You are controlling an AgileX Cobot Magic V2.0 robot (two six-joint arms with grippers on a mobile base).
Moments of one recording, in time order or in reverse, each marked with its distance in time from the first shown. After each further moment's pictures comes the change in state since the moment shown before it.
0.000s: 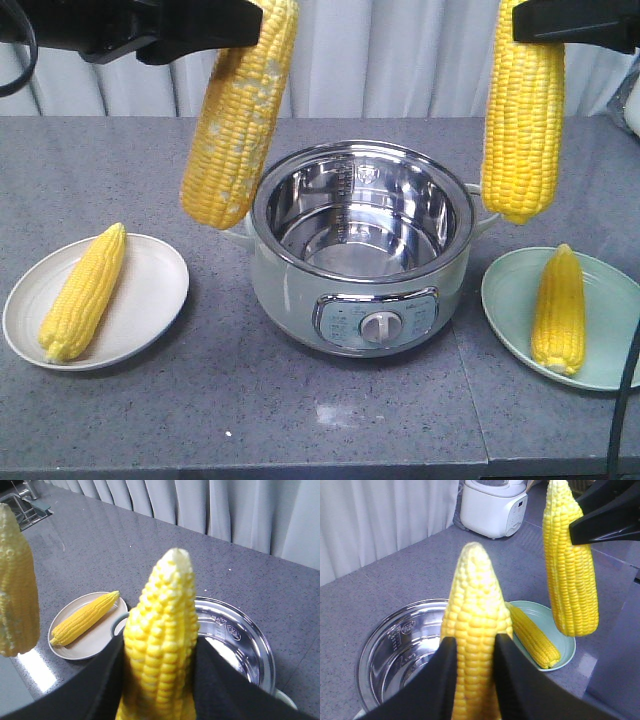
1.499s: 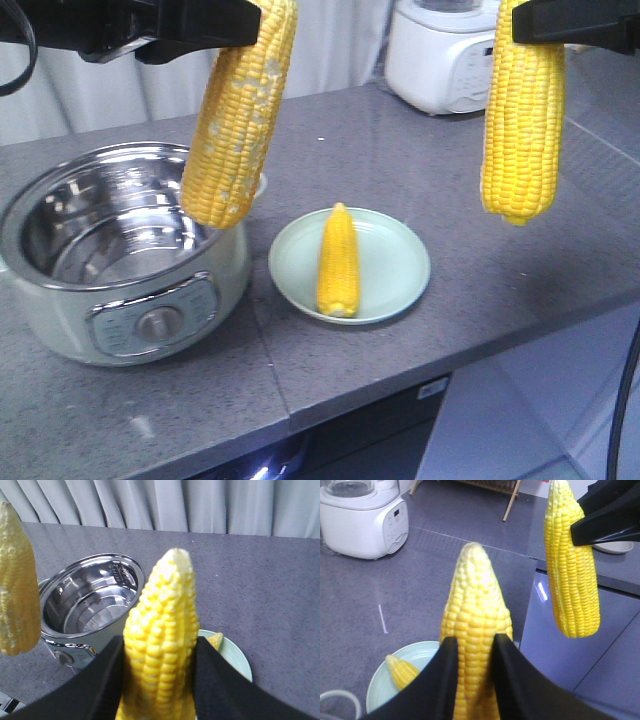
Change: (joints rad) left arm 0.000 0.000 0.000 0.001 0.000 -0.001; right arm 0.000 0.000 0.000 0.001 0.004 0.000
